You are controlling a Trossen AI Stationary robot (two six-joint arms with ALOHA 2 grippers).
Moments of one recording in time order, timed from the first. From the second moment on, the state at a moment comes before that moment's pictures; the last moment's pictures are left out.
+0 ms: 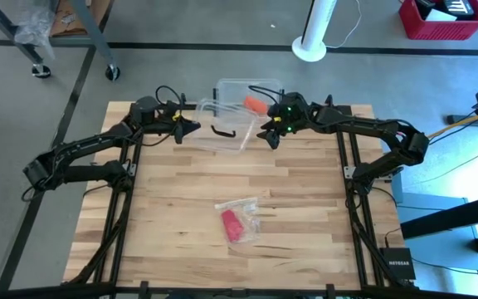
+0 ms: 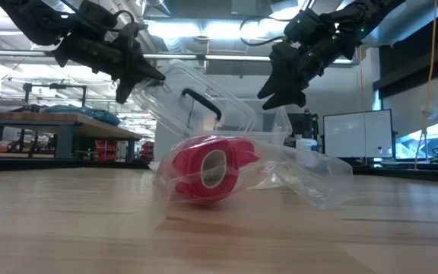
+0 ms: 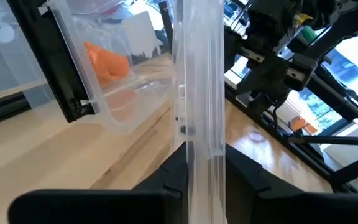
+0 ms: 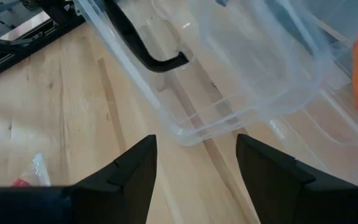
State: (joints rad) left arm 0.77 1.02 0.52 0.22 0.51 -0.42; right arm -0.53 1.46 0.97 -0.19 -0.33 0.14
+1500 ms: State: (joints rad) left arm 0.77 0.87 0.52 0.11 0.53 -0.28; right arm -0.46 1.31 0.99 -0.36 -0.32 0.02
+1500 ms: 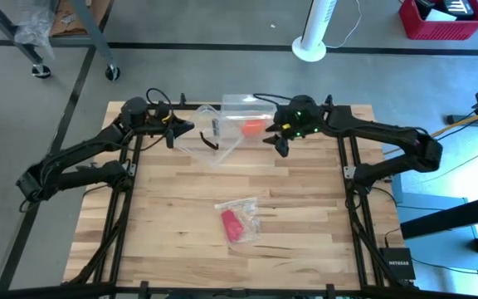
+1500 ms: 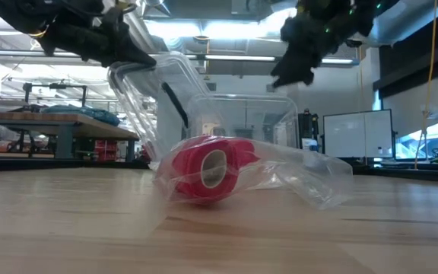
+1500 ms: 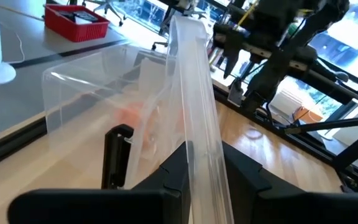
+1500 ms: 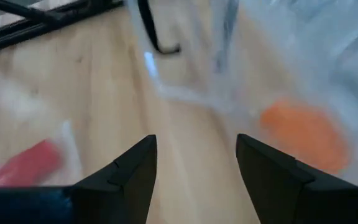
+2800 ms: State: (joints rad) left arm 0.77 0.62 0.68 0.11 0.72 -0.30; right arm -0.35 1.56 1.18 -0.34 0.36 -0.57
